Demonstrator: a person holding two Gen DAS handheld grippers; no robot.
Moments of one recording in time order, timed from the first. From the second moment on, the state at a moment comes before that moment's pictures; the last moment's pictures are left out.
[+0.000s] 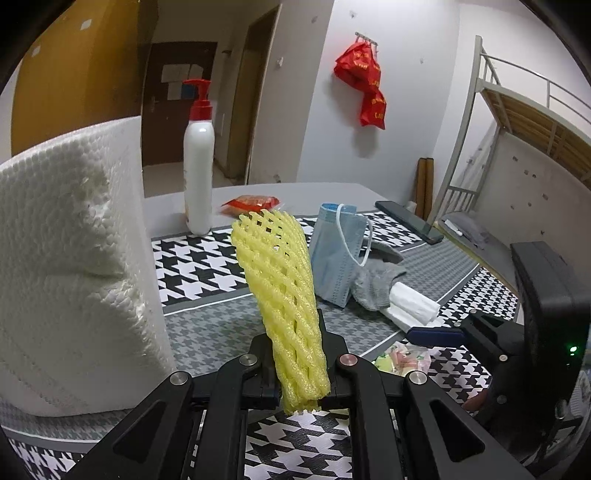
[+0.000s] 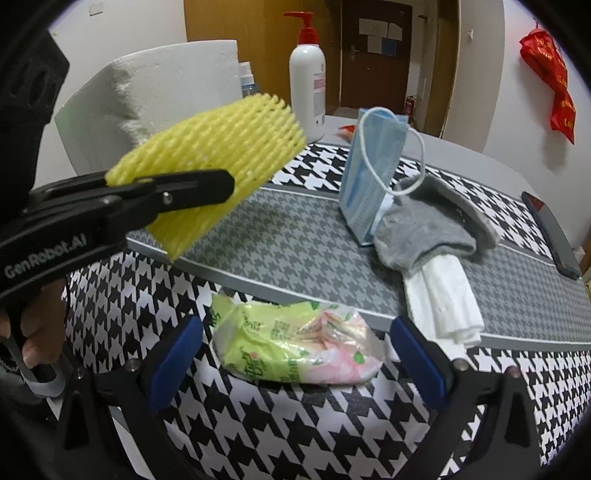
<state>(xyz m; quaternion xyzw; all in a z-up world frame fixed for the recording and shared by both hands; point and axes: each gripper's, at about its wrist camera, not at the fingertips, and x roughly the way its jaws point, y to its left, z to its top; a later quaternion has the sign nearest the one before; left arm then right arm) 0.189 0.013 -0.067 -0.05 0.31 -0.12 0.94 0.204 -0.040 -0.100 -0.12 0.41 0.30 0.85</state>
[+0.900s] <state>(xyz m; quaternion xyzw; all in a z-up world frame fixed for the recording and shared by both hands) 0.184 0.016 -0.061 -0.06 0.29 -0.12 0.95 0.196 -0.019 -0.106 -0.14 0.41 0.29 0.85</state>
